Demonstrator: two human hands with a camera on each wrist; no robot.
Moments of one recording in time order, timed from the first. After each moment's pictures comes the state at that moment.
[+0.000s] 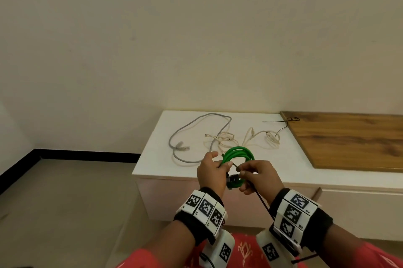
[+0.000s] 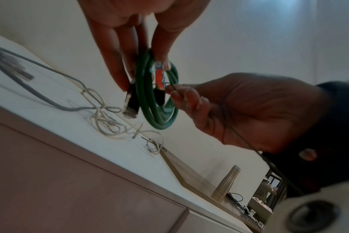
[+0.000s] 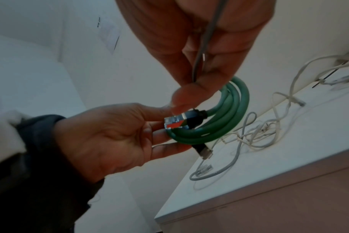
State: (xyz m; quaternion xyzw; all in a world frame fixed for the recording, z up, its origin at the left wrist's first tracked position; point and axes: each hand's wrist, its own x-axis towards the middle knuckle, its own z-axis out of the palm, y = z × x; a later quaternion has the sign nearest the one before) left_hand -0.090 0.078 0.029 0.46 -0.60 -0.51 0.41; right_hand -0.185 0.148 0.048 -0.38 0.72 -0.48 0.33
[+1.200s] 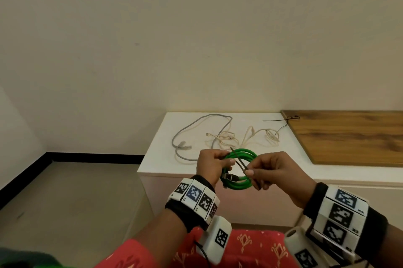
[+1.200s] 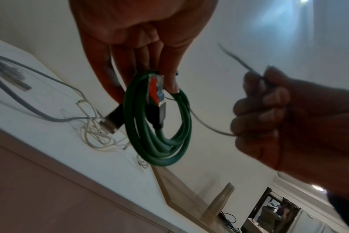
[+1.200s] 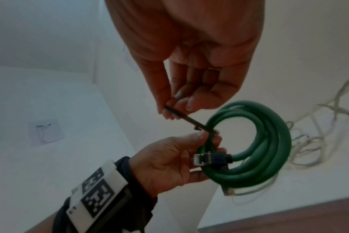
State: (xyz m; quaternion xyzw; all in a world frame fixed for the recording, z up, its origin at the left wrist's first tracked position) left_hand -0.078 0.087 0.058 0.40 -0.60 -0.61 0.33; right_hand -0.191 0.206 0.100 -0.51 0.61 -0.47 0.38
